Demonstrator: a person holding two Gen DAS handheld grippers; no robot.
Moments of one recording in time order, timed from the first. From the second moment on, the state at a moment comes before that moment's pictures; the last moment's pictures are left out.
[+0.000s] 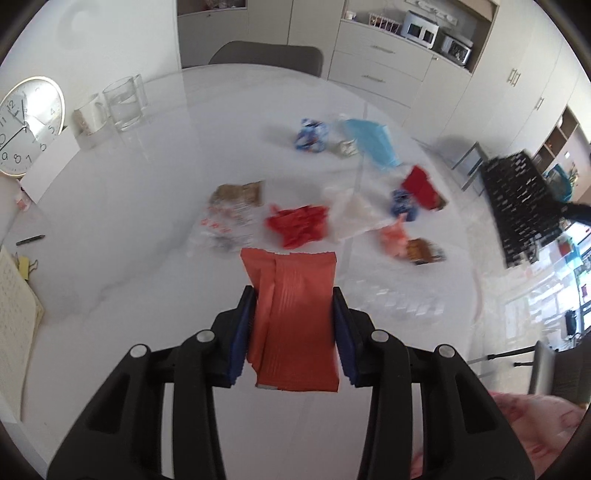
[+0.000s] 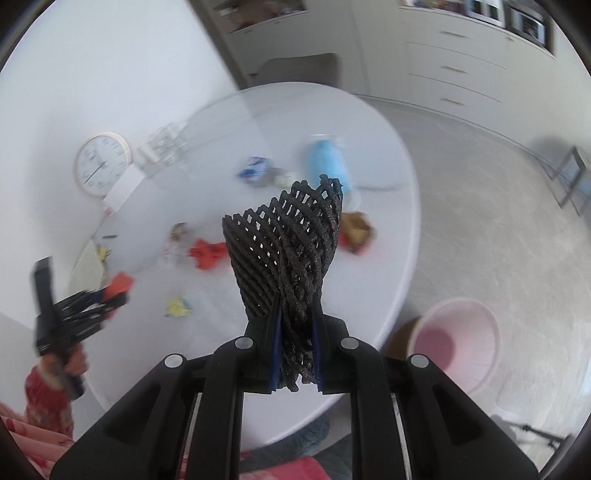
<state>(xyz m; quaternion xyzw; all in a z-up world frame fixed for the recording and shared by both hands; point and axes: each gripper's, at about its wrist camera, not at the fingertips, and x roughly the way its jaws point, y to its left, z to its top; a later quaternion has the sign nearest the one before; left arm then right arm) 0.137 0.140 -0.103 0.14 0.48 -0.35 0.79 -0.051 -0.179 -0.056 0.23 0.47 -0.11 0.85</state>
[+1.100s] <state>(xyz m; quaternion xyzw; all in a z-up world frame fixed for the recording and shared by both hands) -0.064 -0.212 -0.131 0.19 0.52 -0.45 0.70 -0.143 -0.406 -0.341 0.21 0.65 -0.15 0.72</state>
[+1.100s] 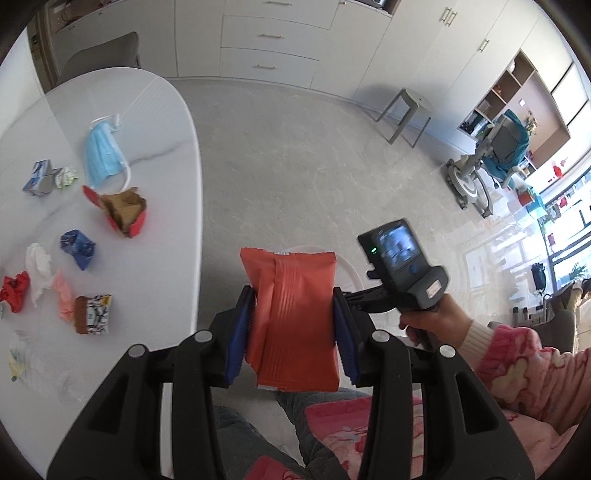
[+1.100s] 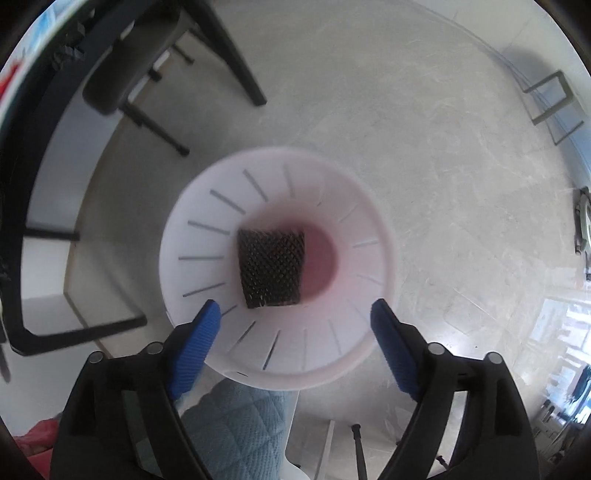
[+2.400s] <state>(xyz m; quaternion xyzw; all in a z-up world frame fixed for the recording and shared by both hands) -0.018 -0.137 -0.069 0.11 0.50 -0.24 0.83 -0.082 -0.379 -0.076 0.13 0.46 -0.07 0.88</state>
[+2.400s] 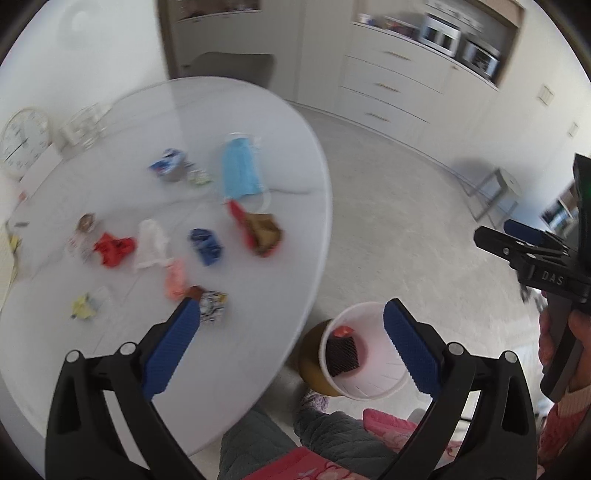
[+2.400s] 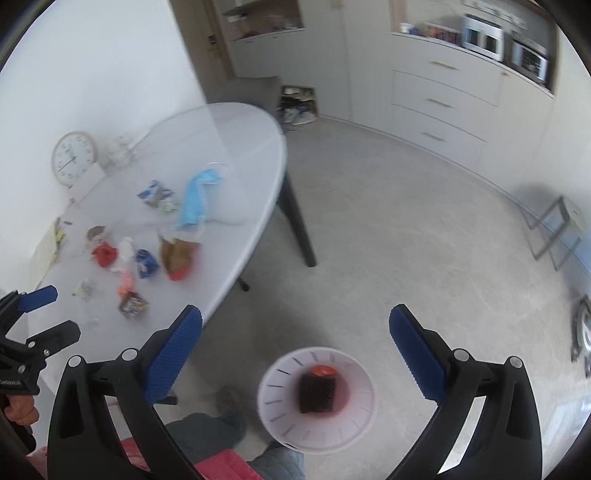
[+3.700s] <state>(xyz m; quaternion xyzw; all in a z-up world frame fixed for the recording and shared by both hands) 0.176 -0.029 -0.139 0.05 0.55 -0.20 0.81 0.240 -0.280 -0.190 0.14 0.55 -0.01 0.82</state>
